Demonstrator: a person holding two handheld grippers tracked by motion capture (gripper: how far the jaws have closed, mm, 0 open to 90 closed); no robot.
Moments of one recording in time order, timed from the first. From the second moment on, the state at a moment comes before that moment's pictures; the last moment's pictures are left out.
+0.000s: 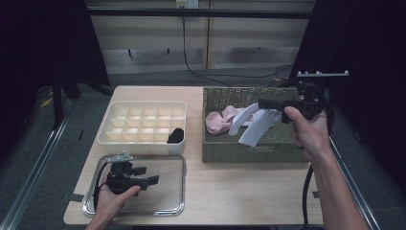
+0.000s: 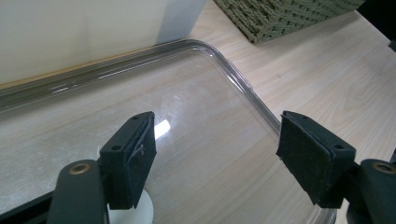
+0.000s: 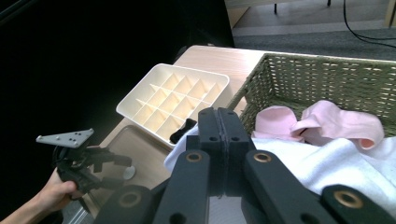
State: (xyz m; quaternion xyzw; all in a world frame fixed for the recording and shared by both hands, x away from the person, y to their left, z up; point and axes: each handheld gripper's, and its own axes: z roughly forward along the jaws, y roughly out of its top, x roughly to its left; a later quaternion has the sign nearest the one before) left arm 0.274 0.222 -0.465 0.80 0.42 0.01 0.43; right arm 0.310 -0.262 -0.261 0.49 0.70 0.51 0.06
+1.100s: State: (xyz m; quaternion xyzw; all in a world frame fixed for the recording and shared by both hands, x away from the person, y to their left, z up) left arm 0.283 0.196 -0.440 0.80 0.40 0.02 0.44; right arm 0.261 -0.247 -0.303 0.48 0.72 0.51 0.03
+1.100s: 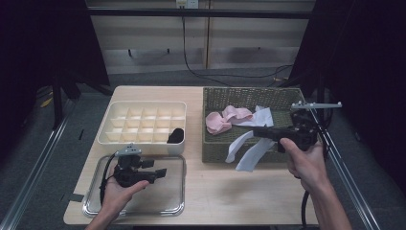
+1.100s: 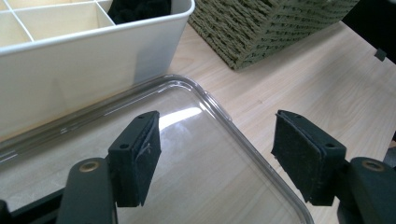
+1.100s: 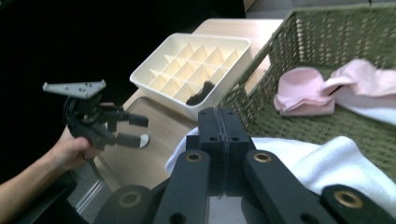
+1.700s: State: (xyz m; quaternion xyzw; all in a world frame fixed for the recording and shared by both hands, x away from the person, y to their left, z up) left arm 0.285 0.186 -0.435 0.81 0.39 0.02 0.45; right arm 0.248 -0.227 -0.365 0.49 0.71 0.50 -0.02
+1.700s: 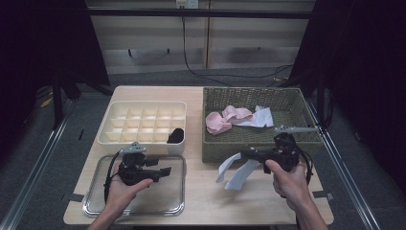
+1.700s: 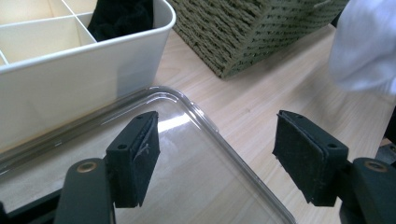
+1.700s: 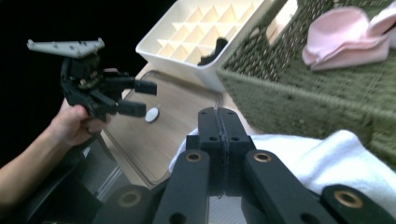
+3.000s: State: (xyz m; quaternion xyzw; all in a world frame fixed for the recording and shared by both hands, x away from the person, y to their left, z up) left arm 0.286 0.134 -0.435 0.82 0.34 0.00 0.45; right arm 0.270 -0.216 -0.467 0.54 0.72 0.44 -0.03
